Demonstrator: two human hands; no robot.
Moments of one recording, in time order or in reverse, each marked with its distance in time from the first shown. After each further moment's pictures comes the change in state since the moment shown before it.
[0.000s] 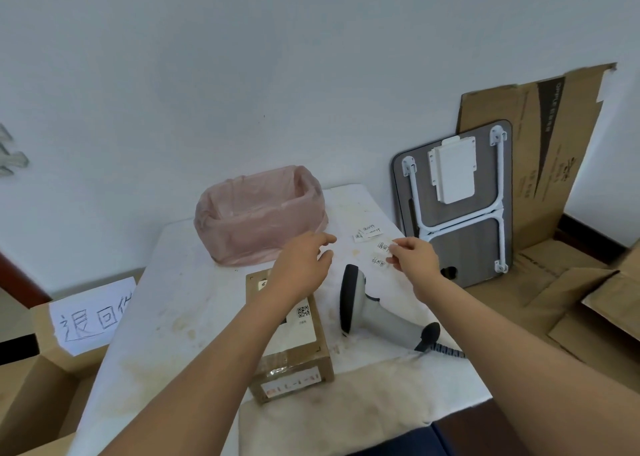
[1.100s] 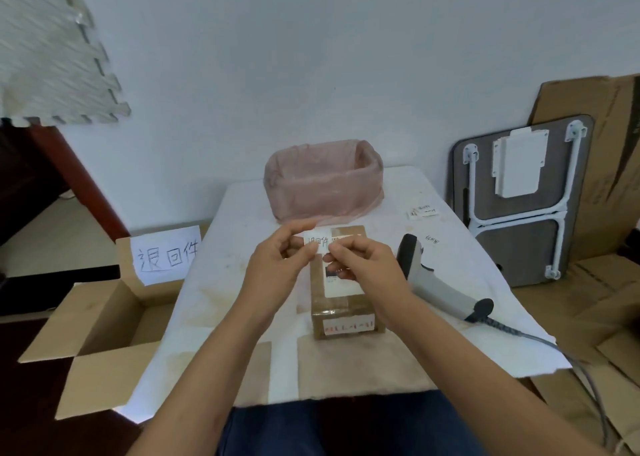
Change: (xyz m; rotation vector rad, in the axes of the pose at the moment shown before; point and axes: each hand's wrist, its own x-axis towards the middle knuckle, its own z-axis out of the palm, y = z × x) left_hand -0.139 -0.048 -0.063 -0.694 0.318 -0.255; right_hand -0.186 -0.036 0.092 0.138 -0.580 -0.180
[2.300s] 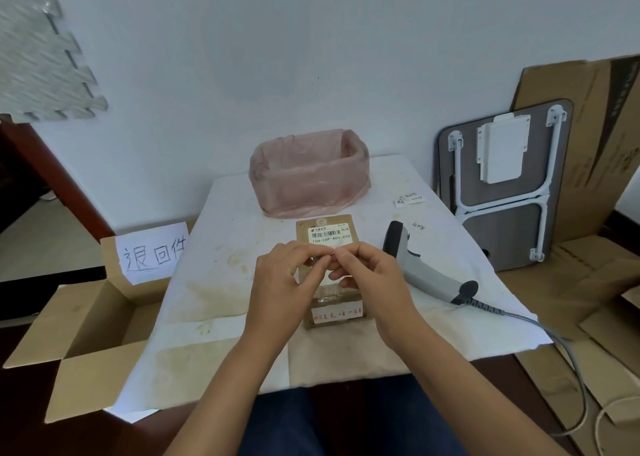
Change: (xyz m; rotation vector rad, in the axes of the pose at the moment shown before) left_hand -0.037 -0.005 0.026 0.398 0.080 0.386; right_hand -0.037 0.011 -0.008 0.020 0.085 -0.039
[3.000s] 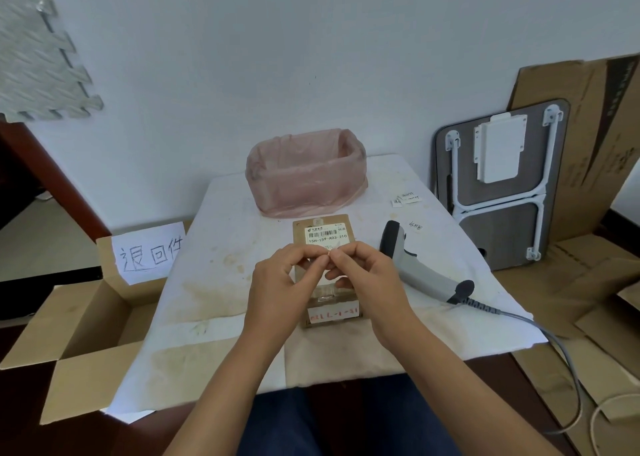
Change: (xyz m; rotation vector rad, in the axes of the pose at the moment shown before) left_hand -0.003 0.011 -0.001 -0.179 -0.032 -0.213; right_hand -0.001 0.000 -0.001 0.013 -0.006 0.012
